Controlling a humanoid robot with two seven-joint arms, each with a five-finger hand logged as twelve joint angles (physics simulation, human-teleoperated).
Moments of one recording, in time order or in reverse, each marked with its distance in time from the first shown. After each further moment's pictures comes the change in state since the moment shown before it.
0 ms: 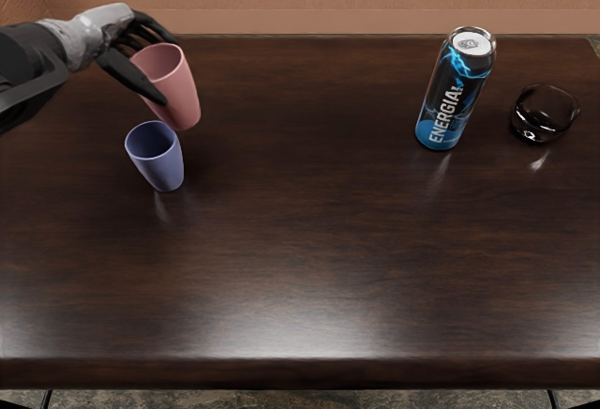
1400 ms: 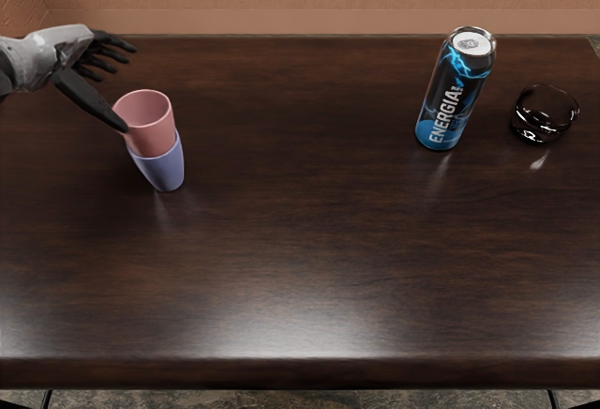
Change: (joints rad) left arm 0.046 0.145 -0.022 -0.021 0.005 -0.134 -0.008; right arm 0.000 0.000 0.000 0.000 0.000 0.000 0.000
